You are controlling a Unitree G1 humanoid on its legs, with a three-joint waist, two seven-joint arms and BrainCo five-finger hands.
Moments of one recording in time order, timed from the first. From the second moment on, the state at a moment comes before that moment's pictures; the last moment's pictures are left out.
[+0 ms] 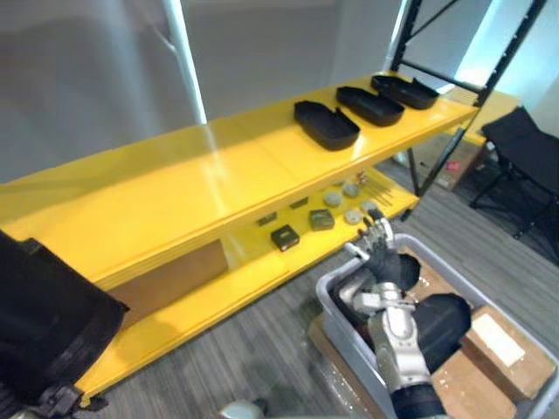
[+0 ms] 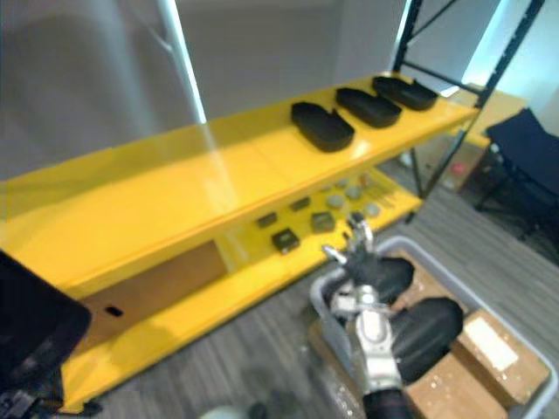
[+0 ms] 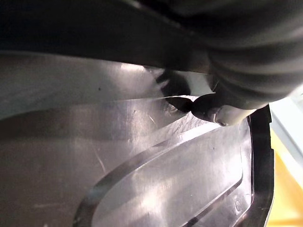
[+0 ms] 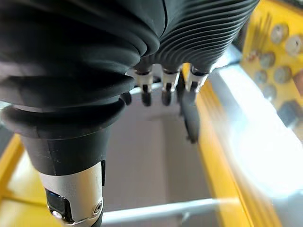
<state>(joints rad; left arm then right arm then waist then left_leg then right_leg) 0.53 -0.14 0.66 -0.47 0.00 -0.48 0.53 -0.06 -0.06 0.09 0.21 0.28 -0.39 -0.06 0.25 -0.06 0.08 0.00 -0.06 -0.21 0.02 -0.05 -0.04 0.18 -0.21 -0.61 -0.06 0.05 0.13</state>
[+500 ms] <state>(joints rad) 0.50 -0.13 0.65 -0.47 -0.14 -0.52 0.34 -0.04 -0.09 0.02 0.25 0.26 -0.38 -0.13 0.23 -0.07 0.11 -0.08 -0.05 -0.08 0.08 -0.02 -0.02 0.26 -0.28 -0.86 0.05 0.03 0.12</state>
